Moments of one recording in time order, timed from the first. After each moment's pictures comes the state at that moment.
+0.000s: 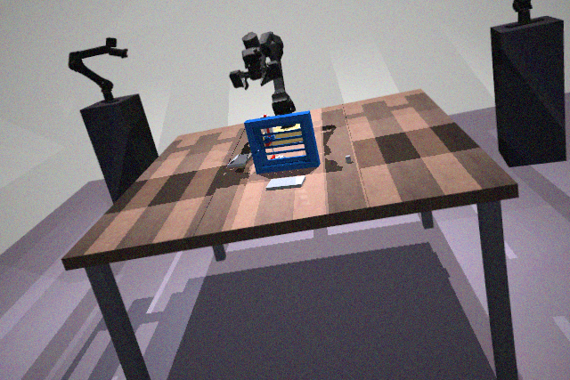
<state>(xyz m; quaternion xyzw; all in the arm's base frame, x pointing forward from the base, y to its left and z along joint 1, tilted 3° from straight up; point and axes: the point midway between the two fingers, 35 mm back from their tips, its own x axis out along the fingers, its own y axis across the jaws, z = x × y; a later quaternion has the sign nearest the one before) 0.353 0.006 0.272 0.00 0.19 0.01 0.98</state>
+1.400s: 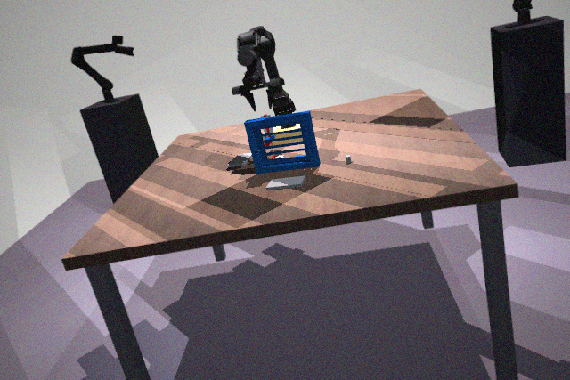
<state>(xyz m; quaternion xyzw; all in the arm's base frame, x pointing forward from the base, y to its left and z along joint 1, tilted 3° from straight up) 0.344 0.009 0.200 0.01 0.63 -0.02 0.78</state>
